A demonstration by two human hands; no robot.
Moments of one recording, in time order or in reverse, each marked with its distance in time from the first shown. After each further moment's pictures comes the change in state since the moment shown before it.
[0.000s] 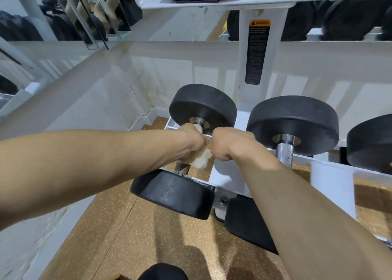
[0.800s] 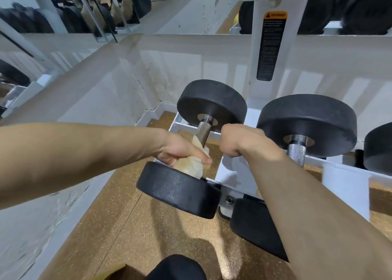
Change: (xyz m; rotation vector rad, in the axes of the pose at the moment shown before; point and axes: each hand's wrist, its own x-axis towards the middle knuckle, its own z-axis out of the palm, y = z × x) left_hand -0.002 -0.040 -0.036 0.013 -0.615 -0.139; right_hand 0.014 0.002 -0.001 -0.033 -0.031 0.007
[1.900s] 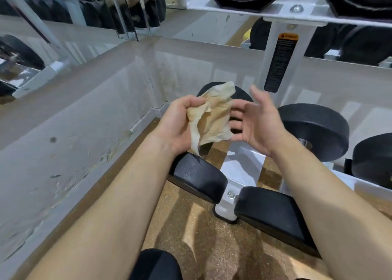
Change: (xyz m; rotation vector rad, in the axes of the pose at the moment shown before) left_hand -0.082 0.001 0.021 -1.141 -0.165 0.681; right_hand -0.027 0.014 -0.003 1.563 -0.081 -0.465
